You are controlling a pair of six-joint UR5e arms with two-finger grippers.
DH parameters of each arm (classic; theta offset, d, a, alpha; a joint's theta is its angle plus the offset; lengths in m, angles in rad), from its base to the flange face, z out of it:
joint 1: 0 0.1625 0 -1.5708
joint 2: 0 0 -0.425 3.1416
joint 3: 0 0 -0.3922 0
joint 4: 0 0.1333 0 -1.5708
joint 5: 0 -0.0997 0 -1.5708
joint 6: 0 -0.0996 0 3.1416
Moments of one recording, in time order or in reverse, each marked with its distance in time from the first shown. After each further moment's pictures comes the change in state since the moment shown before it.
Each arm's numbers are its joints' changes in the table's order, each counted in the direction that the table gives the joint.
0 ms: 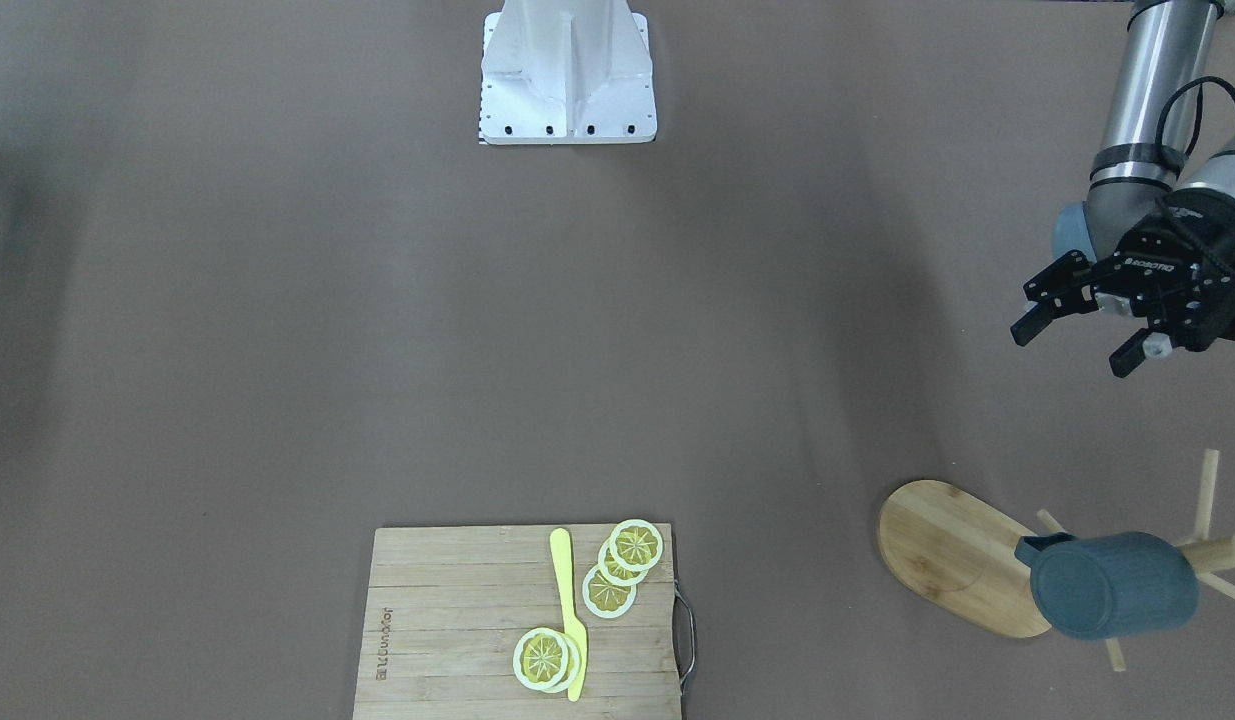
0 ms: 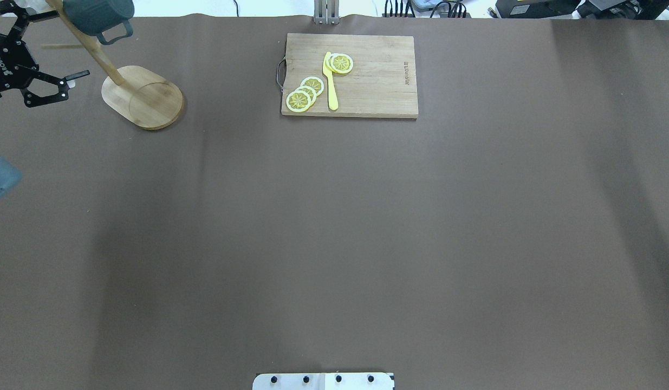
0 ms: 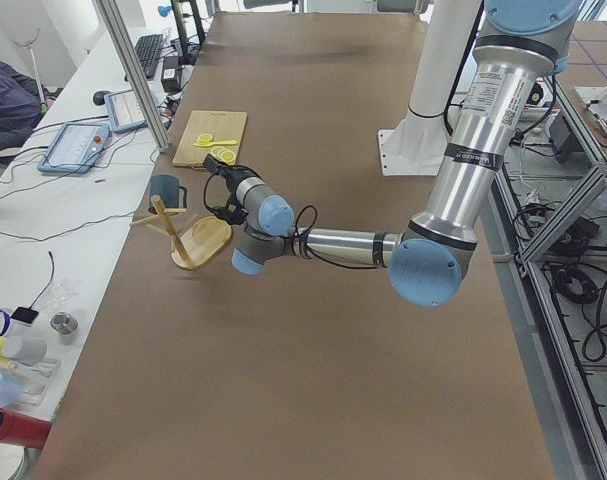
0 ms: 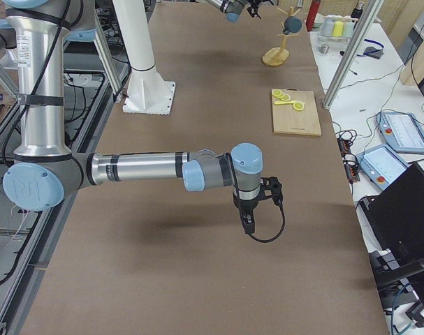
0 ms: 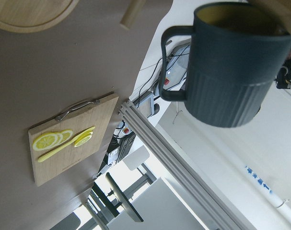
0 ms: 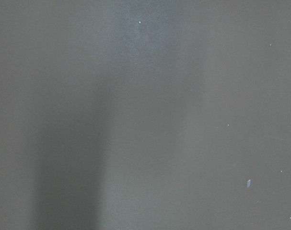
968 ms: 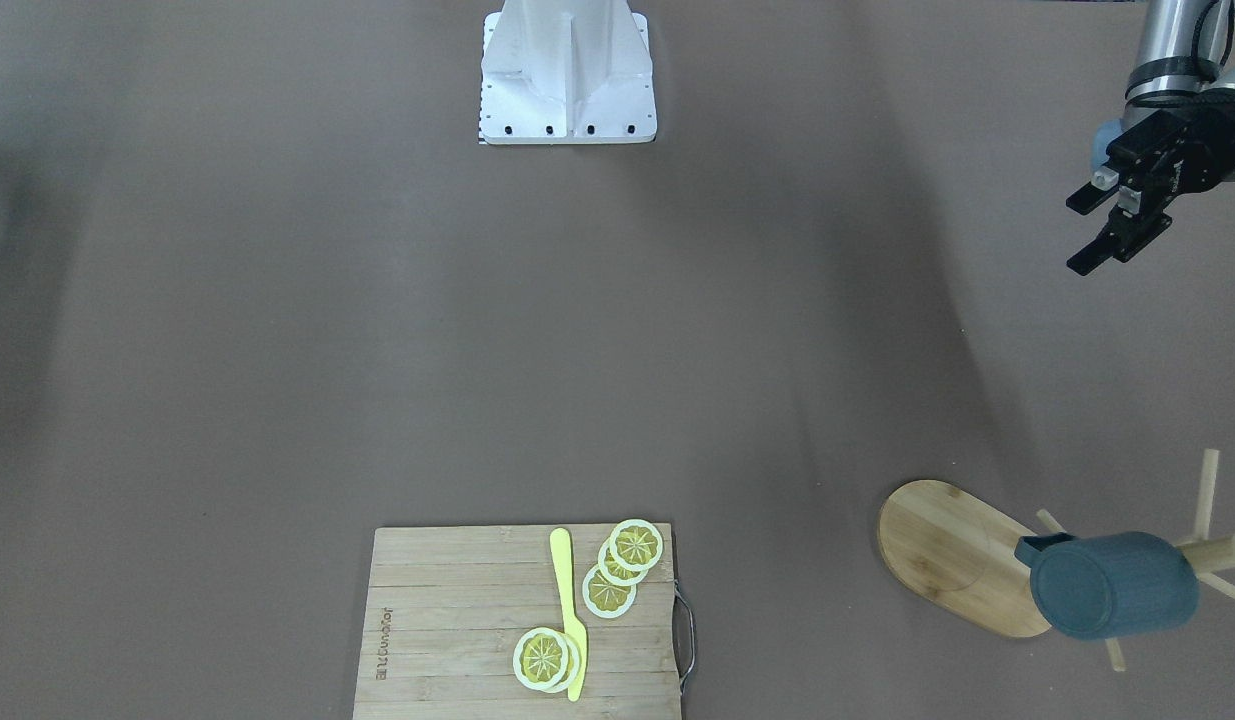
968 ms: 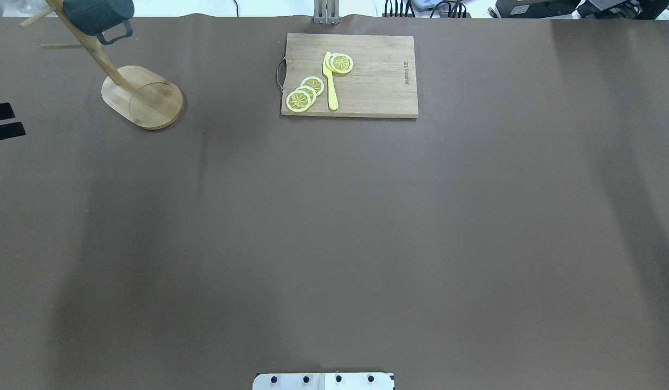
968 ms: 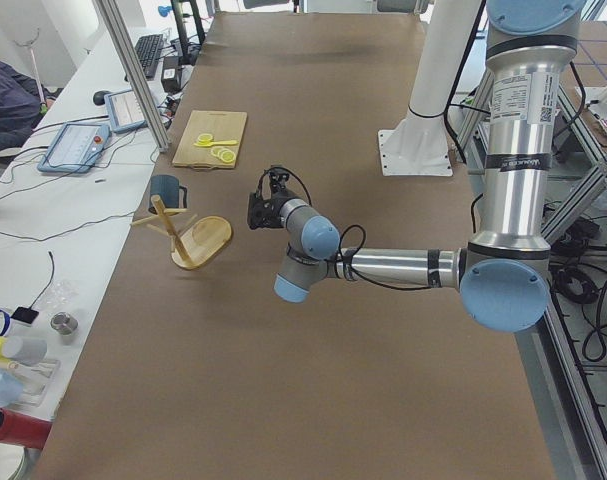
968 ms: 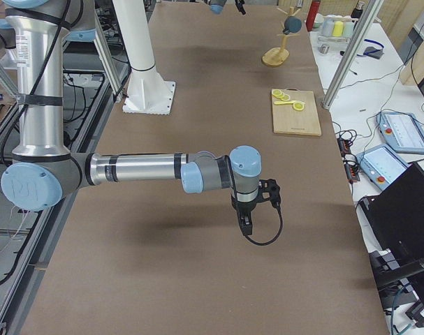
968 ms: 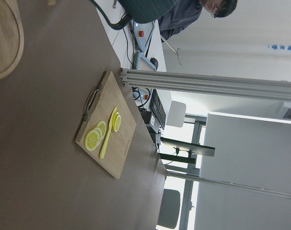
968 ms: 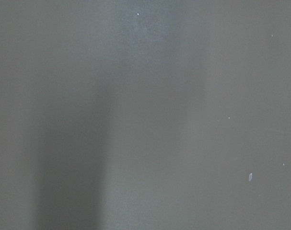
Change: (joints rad) left arm -0.009 -0.289 -0.175 0.014 0.126 -1.297; right arm 0.000 0.010 -0.005 0.000 -0.009 -0.001
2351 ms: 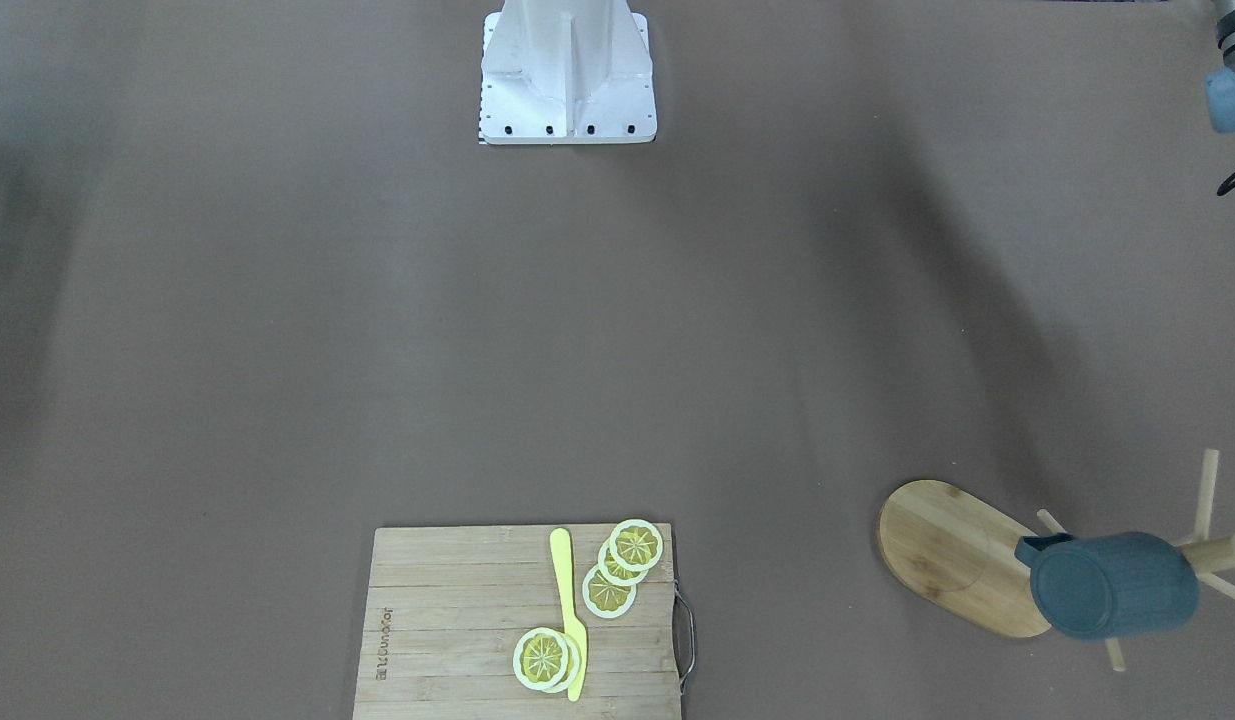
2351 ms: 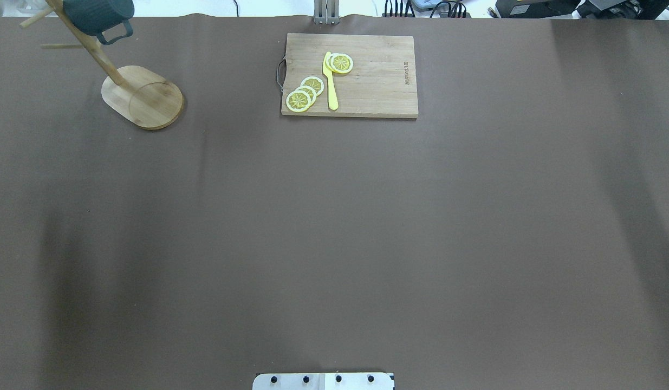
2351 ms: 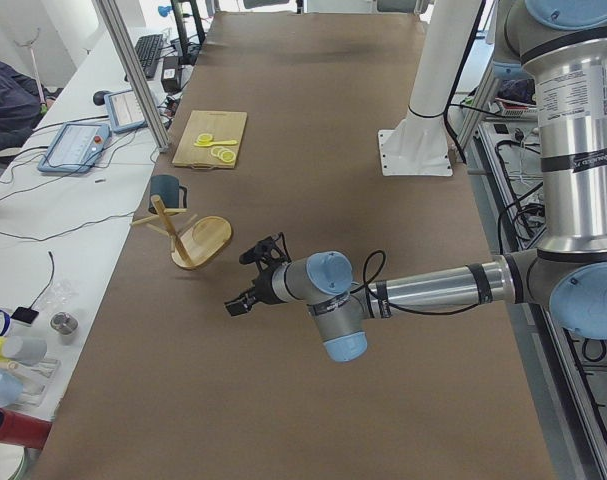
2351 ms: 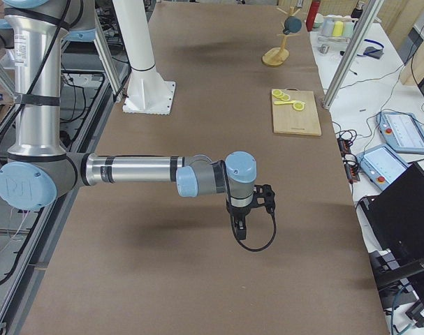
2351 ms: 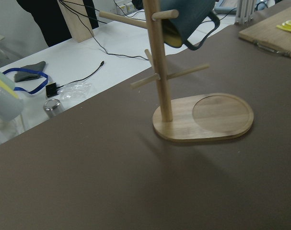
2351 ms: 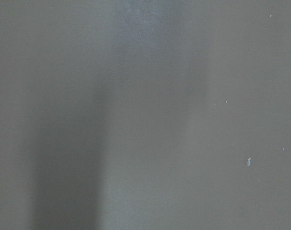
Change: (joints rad) left arm -0.299 -0.151 -0.004 0.677 -0.002 -1.515; right arm 0.000 0.030 -0.003 0.001 -0.003 0.001
